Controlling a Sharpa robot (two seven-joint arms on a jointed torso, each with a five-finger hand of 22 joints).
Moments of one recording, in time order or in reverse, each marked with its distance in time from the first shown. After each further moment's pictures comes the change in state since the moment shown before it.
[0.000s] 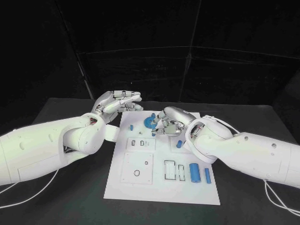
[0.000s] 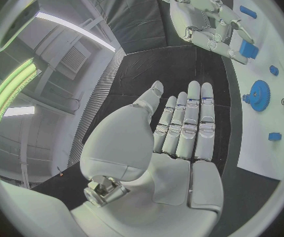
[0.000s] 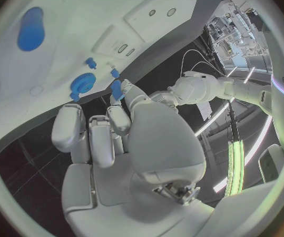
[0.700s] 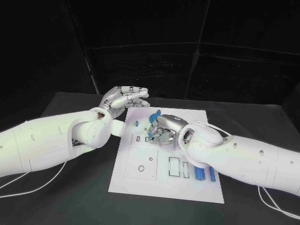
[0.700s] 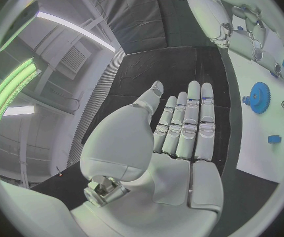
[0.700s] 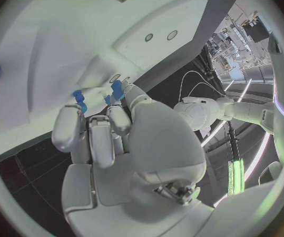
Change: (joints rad) left arm 0.000 0.011 0.000 -0.008 0.000 0.006 -0.003; left_hand 0.000 0.000 0.000 0.000 0.000 0.002 0.002 0.000 0.000 0.005 0.002 0.000 0.000 0.000 0.000 0.000 0.000 0.000 0.000 0.000 -0.004 0.000; right arm -0.029 0.101 -0.029 -0.049 -0.119 0.083 -0.064; right_hand -0.010 -0.004 0.003 0.003 -0.003 0.001 -0.001 0.003 0.000 0.000 0.000 0.000 -0.002 0.000 0.000 0.000 0.000 0.000 0.000 0.000 0.000 0.001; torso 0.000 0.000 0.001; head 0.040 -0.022
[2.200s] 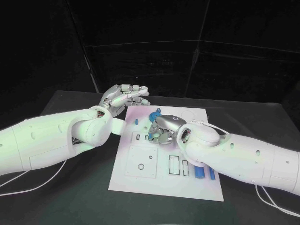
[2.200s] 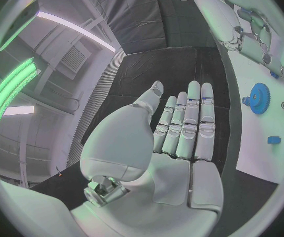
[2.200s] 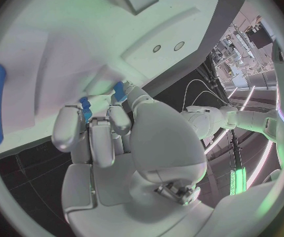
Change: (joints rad) left arm 0.000 0.002 0.000 -0.001 0.000 0.003 -0.002; left_hand 0.000 0.000 0.000 0.000 0.000 0.001 0.001 0.000 -0.001 0.002 -0.002 0.000 0.000 0.000 0.000 0.000 0.000 0.000 0.000 0.000 0.000 -0.001; right arm -0.011 0.017 0.005 -0.016 -0.067 0.056 -0.052; right_hand -0.018 -0.016 0.018 -0.002 0.010 -0.001 0.000 -0.003 -0.001 0.000 0.000 -0.008 -0.006 0.000 0.000 0.000 0.001 0.000 0.000 0.000 0.000 -0.008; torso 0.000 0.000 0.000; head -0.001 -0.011
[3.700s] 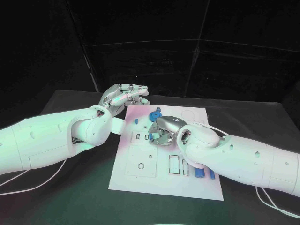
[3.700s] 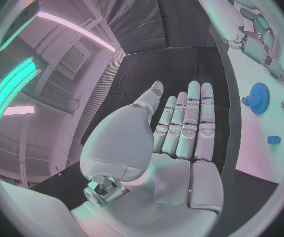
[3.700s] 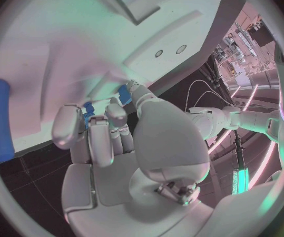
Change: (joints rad) left arm 0.000 -0.001 0.000 0.000 0.000 0.002 -0.001; left_hand 0.000 0.000 0.000 0.000 0.000 0.000 0.000 0.000 -0.001 0.000 0.000 0.000 0.000 0.000 0.000 0.000 0.000 0.000 0.000 0.000 0.000 -0.001; right arm -0.011 -0.001 -0.003 0.004 -0.001 -0.013 -0.034; right_hand -0.088 -0.088 -0.021 0.044 0.020 -0.128 0.036 -0.050 -0.001 -0.050 0.036 -0.061 -0.064 -0.002 0.020 -0.004 0.000 0.000 -0.015 0.015 -0.012 -0.030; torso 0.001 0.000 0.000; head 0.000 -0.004
